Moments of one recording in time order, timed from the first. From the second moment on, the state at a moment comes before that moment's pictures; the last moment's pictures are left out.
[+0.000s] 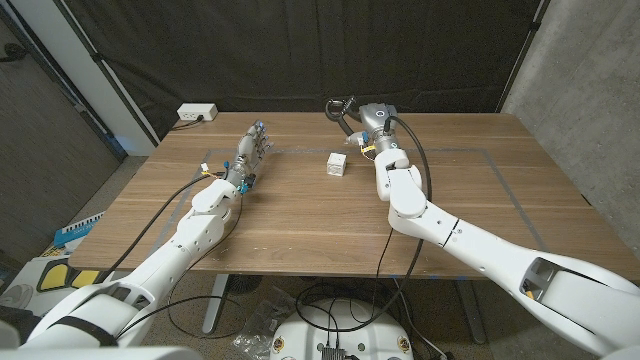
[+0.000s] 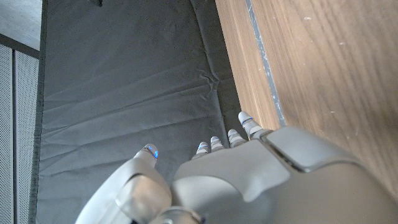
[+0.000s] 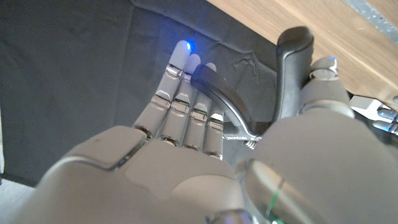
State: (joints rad) left arm 0.75 0.47 0.38 -1.12 -0.69 -0.35 -0.18; left_hand 0.09 0.09 0.31 0.14 0.23 -0.17 -0.09 0.19 0.18 -0.17 -0.07 0.20 0.18 -0.17 -0.03 0.18 0.17 -0.17 -0.03 0.49 0.19; right arm -0.59 -0.48 -0.94 -1.74 -1.07 -0.78 -0.11; right_hand 0.81 -0.19 0.33 -0.22 0.20 0.70 0.00 0.40 0.20 0.83 -0.02 0.43 0.22 0.87 0.01 0.36 0.25 0.70 -0.07 0.84 0.23
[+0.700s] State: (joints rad) left arm 0.76 0.48 0.37 -1.14 -0.68 -0.35 -0.18; left_hand 0.09 0.09 0.31 0.14 0.23 -0.17 -0.09 0.19 0.18 -0.17 -0.07 0.20 0.18 -0.17 -0.03 0.18 0.17 -0.17 -0.03 0.48 0.19; right arm -0.62 -0.48 -0.92 -1.74 -1.05 -0.74 -0.24; right_hand 0.84 -0.23 0.33 -0.22 0.18 0.84 0.04 0.41 0.20 0.96 0.00 0.43 0.19 0.98 0.01 0.37 0.20 0.79 -0.07 1.02 0.25
